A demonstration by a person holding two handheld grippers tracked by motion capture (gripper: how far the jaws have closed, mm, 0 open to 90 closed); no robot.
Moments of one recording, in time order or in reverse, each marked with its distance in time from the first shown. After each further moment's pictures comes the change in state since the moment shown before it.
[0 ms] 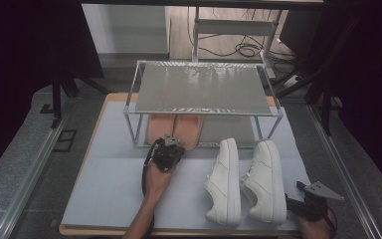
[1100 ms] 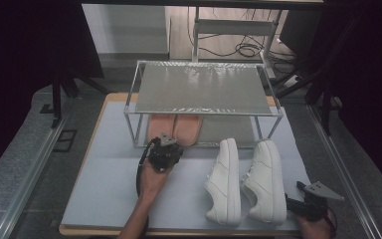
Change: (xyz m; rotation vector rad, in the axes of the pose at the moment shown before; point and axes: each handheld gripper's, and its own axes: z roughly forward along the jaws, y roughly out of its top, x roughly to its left) left arm 0.000 -0.002 -0.030 -0.019 -0.011 0.032; right arm 0.000 0.000 0.000 0.000 0.000 0.000
